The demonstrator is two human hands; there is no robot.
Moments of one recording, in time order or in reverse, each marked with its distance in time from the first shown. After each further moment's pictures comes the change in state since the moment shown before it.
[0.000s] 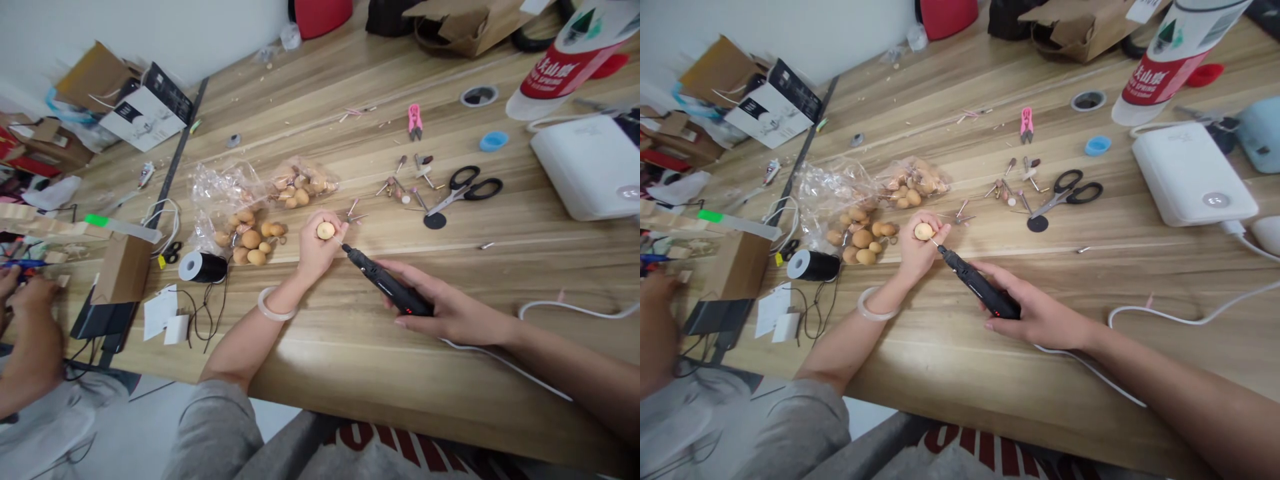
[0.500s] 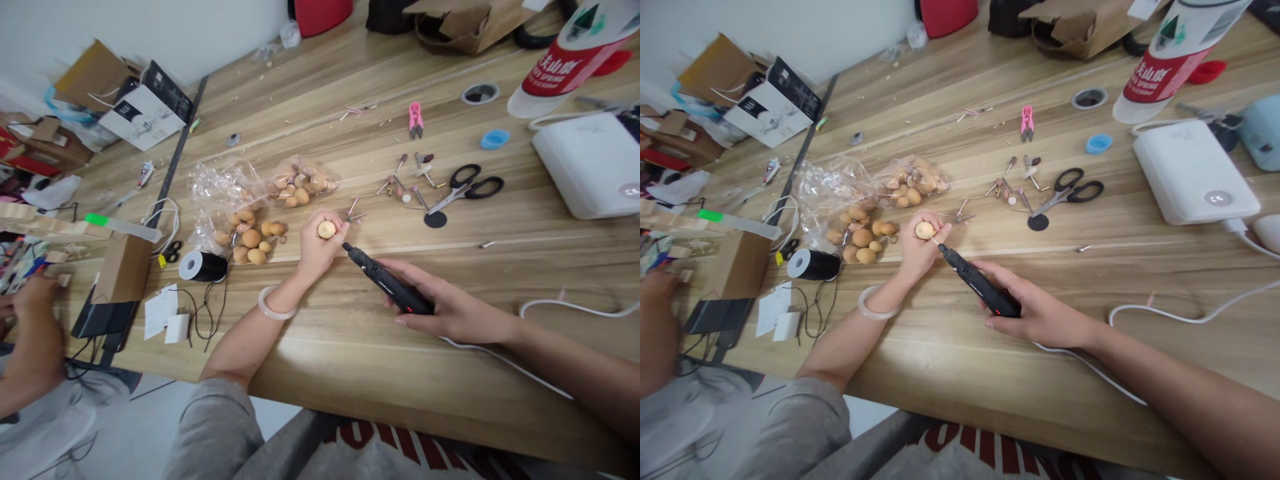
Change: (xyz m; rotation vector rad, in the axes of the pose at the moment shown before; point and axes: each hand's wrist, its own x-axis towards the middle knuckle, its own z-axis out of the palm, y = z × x) left_hand -0.002 -0.001 0.000 -0.027 -0.043 -0.079; right_hand -0.001 0.001 -0.001 -0.006 -0.005 -0.010
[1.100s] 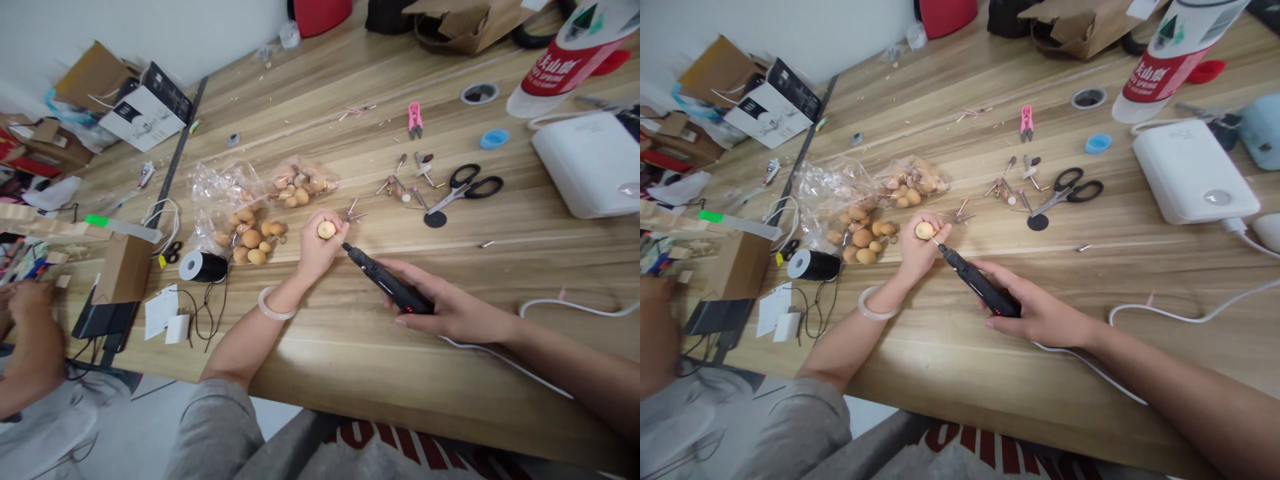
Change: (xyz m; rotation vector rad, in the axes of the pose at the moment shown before) left_hand -0.001 -0.001 0.000 -0.021 -0.002 -0.015; right_hand 0.000 0.001 0.001 0.012 0.008 -0.009
